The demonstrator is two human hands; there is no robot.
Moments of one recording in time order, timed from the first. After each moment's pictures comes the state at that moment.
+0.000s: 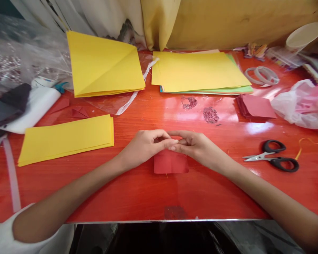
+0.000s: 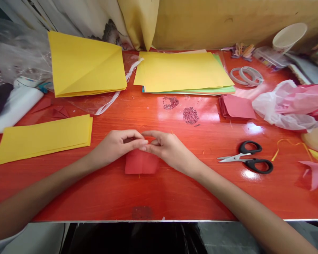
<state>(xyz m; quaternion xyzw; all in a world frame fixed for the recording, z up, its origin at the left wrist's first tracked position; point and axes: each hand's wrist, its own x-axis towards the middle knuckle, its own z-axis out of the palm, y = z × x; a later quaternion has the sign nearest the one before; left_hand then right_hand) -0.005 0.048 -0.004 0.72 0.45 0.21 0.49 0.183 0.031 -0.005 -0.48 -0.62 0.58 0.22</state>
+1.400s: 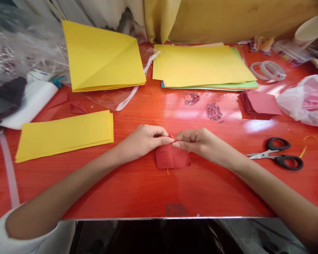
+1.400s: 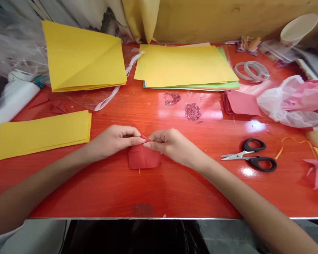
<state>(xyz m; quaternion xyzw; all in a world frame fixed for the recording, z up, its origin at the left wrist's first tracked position) -0.009 0.056 0.003 0.70 0.46 0.13 0.52 0.190 0.035 -0.001 -0.48 -0.66 0.55 0.17</state>
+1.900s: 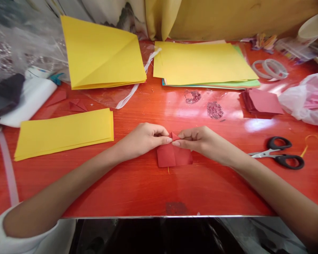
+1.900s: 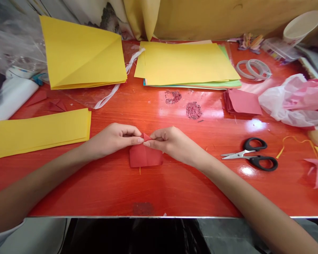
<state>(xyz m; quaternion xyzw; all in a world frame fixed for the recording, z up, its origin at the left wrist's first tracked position) -0.010 0.056 0.006 0.72 0.46 0.12 0.51 0.188 0.037 0.000 -0.49 -0.66 0.55 0.15</state>
